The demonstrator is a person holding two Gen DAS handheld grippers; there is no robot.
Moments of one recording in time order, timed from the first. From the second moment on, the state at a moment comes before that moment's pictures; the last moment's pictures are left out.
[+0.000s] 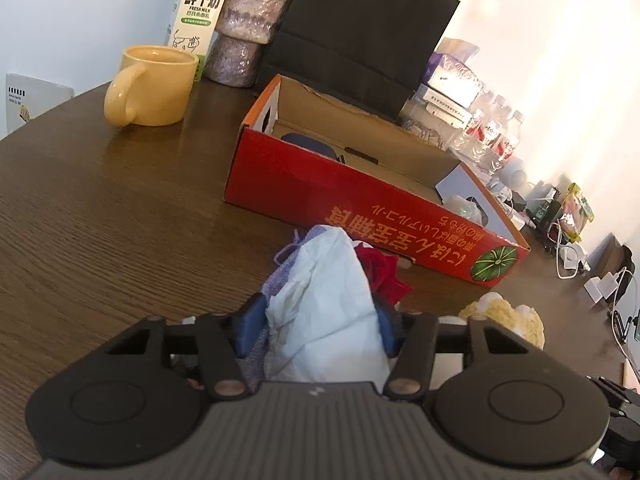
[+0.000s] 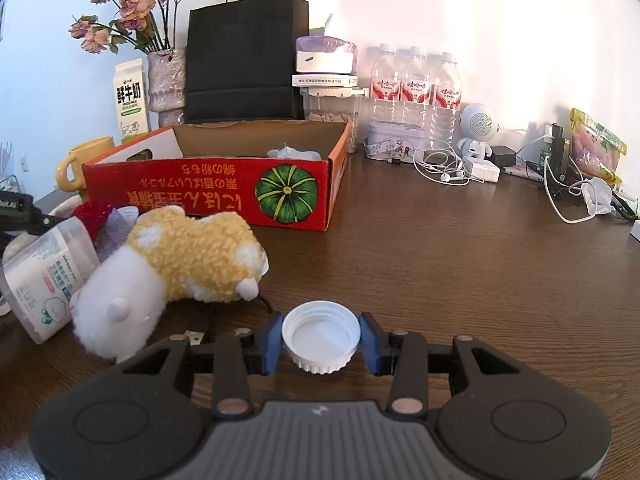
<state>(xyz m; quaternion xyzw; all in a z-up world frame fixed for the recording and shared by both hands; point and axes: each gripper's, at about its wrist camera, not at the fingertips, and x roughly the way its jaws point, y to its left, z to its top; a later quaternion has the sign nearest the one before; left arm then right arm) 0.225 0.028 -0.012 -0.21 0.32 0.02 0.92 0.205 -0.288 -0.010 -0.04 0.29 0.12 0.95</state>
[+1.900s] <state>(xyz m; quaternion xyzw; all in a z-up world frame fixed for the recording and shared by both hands) 0.244 0.012 0.069 -0.14 0.20 -0.05 0.97 0.247 -0.193 0.082 -0.05 0.18 0.18 0.97</state>
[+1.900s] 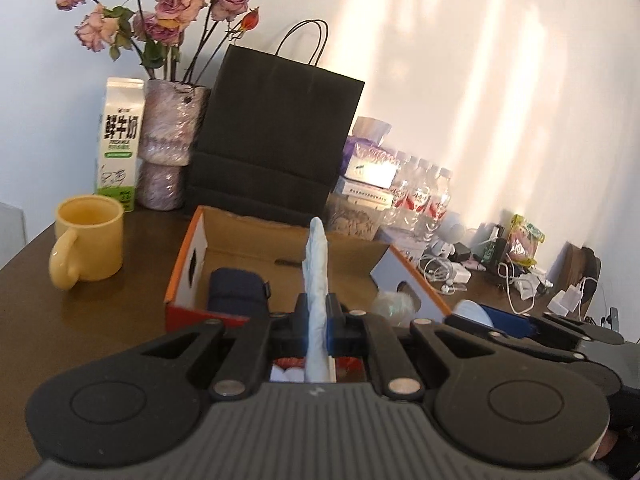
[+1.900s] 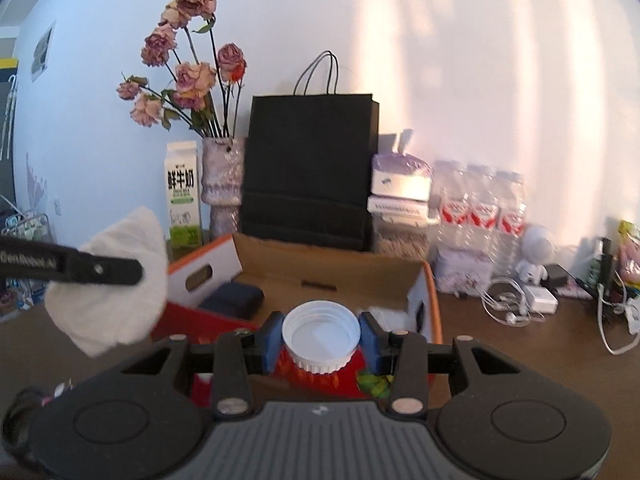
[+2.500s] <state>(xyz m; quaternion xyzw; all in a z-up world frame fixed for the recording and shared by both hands) 0.353 0.009 0.073 -0.15 0.18 -0.03 0.97 0.360 -0.153 0.085 -0.02 0.18 0.17 0.97</state>
